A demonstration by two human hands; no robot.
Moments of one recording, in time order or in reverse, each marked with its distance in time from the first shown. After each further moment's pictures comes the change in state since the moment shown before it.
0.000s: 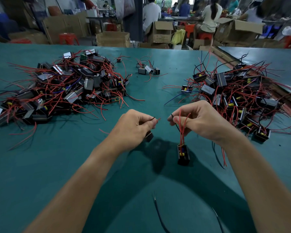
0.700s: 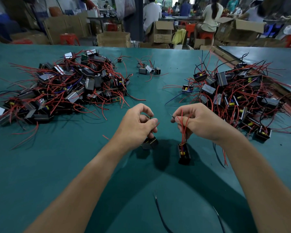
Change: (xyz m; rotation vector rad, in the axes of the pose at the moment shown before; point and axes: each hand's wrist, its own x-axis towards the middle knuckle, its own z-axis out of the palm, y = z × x) left_hand -0.001 0.007 0.010 -0.298 0.061 -0.052; right_hand 0.005 0.007 0.003 -0.031 -0.045 0.110
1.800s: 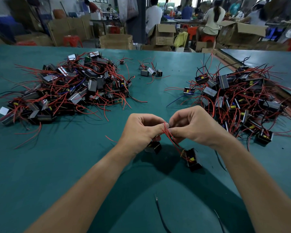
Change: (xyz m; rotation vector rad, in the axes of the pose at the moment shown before) left_hand -0.007 0.000 0.014 -0.251 -0.008 0.003; right_hand -0.001 0.004 0.011 0.210 -0.087 -0.112
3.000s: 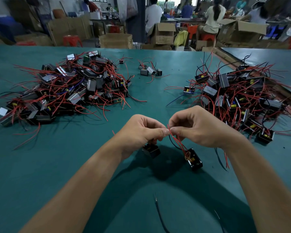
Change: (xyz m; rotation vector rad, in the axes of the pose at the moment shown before) left_hand -0.003 0.014 -0.011 0.127 -0.246 -0.108; right_hand -0.007 -0.013 -0.009 -0.336 -0.124 -0.117
